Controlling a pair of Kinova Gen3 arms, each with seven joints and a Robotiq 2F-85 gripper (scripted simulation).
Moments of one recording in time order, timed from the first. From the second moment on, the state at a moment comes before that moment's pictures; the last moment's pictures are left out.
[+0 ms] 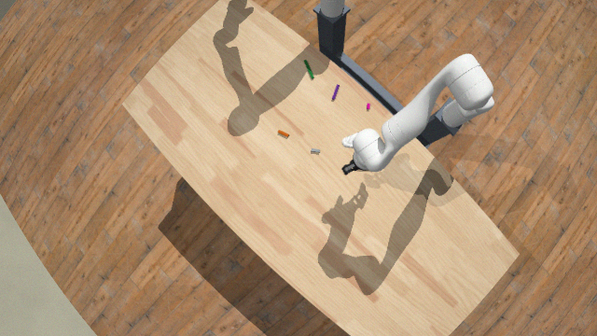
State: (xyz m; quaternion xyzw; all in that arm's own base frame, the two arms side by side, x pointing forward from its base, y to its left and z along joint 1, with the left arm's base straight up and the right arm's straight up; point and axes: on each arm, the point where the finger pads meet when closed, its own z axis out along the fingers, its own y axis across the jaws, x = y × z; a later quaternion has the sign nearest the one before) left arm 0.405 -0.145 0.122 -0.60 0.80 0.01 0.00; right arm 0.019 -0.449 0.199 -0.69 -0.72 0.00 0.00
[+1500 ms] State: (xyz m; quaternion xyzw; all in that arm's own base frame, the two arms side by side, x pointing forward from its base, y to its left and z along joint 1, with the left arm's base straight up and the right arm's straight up) left arm 0.367 -0.448 0.145 0.15 0.99 0.01 0.00; right arm 0.019 -0.449 0.199 -0.69 -0.72 0.00 0.00
